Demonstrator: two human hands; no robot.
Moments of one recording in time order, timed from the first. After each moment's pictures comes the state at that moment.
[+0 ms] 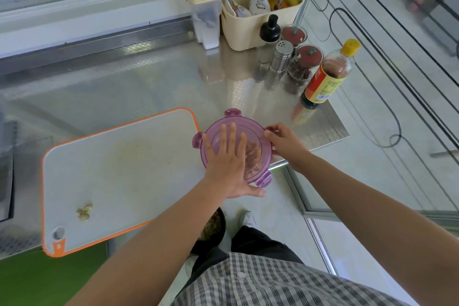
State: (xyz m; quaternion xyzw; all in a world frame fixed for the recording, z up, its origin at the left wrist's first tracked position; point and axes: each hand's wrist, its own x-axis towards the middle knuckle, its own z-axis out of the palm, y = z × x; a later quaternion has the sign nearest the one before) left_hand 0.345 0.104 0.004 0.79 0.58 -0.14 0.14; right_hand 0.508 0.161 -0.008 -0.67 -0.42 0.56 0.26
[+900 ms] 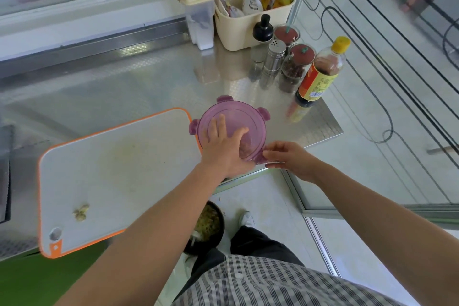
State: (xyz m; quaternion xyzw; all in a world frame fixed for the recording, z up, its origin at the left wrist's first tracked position) left_hand 0.348 0.126 0.020 0.74 0.63 -0.06 0.24; right_hand 0.544 0.127 -0.008 -0.54 -0.40 0.71 0.21
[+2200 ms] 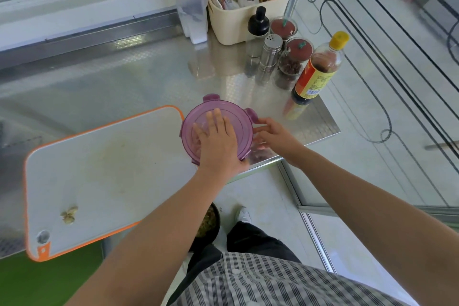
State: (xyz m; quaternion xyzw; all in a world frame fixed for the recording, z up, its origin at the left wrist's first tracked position) left_hand 0.370 0.134 0.006 0.74 0.65 -0.10 0.11; right_hand 0.526 0.167 -0.006 -0.60 -0.45 0.62 0.22
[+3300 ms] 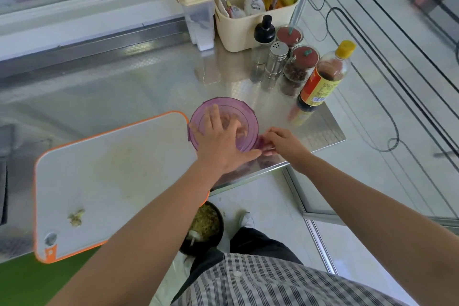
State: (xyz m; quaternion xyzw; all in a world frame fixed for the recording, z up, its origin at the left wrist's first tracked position) left_hand 0.352 0.152 0.018 0.72 0.67 -0.01 0.18; right_hand 0.527 0.170 -0.001 -0.60 -0.41 0.64 0.25
